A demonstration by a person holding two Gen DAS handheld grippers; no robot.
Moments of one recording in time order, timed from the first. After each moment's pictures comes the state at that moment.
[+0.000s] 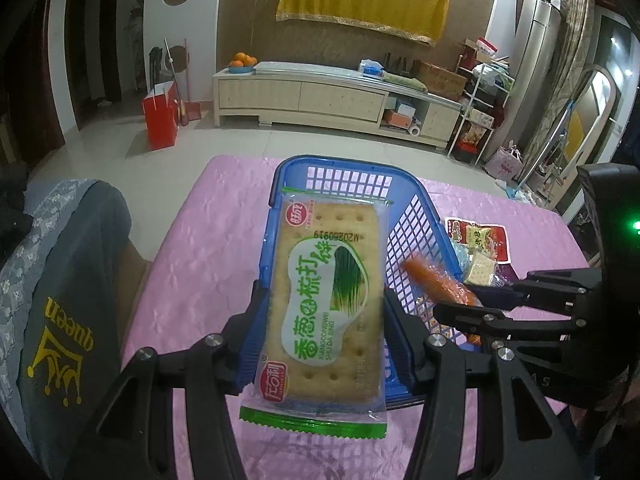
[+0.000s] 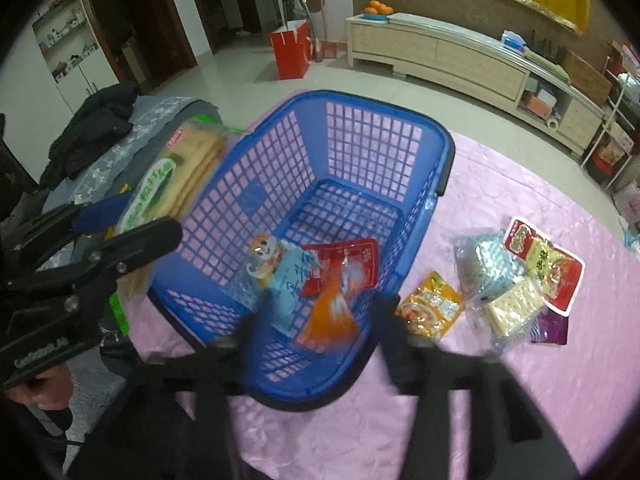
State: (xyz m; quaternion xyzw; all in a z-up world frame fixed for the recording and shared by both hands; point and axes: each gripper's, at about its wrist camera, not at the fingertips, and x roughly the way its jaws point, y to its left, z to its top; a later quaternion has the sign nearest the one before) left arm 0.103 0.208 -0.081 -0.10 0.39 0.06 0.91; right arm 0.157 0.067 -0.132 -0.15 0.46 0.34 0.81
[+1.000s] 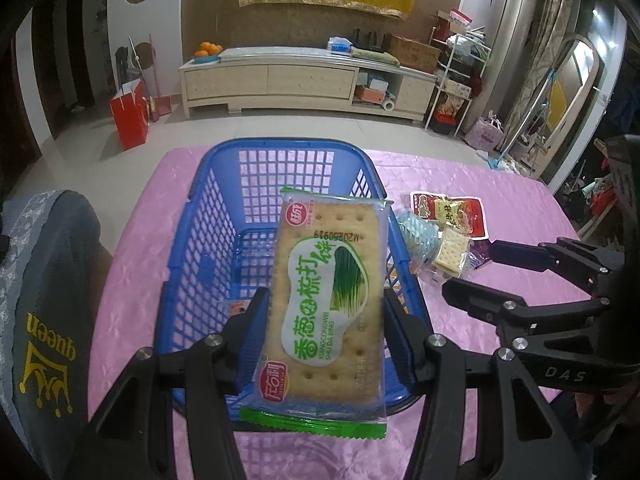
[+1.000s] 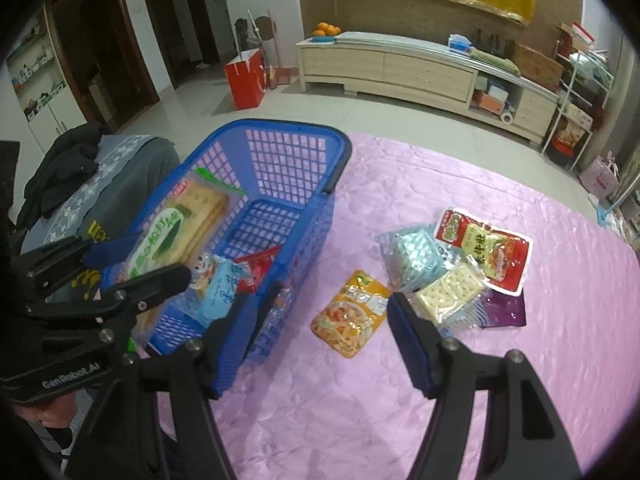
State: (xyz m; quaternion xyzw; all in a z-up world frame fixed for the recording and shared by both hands) left arm 0.138 0.171 -0.099 -0.08 0.43 0.01 0.90; right arm 0.174 0.008 -0.124 -0.11 0.43 0.27 0.85
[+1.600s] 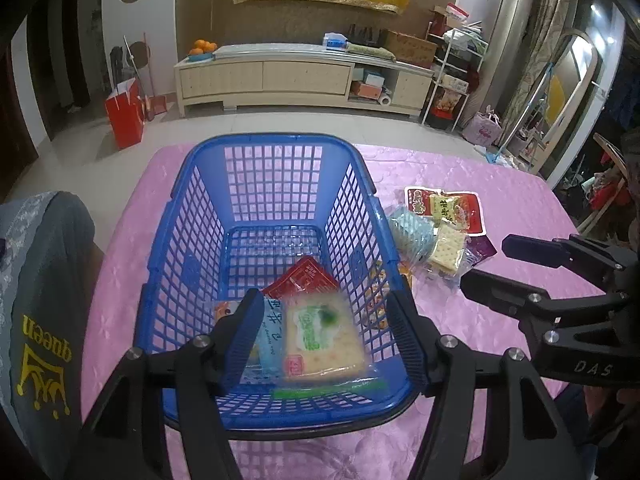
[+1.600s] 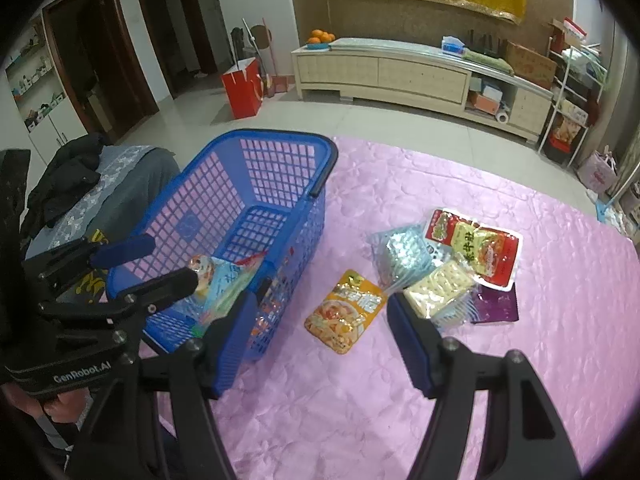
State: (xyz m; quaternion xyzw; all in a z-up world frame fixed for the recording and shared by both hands) left arm 0.142 0.157 -0.100 -0.07 0.43 0.01 0.90; right arm 0.169 -0.008 -0.112 -0.10 0.42 0.28 0.86
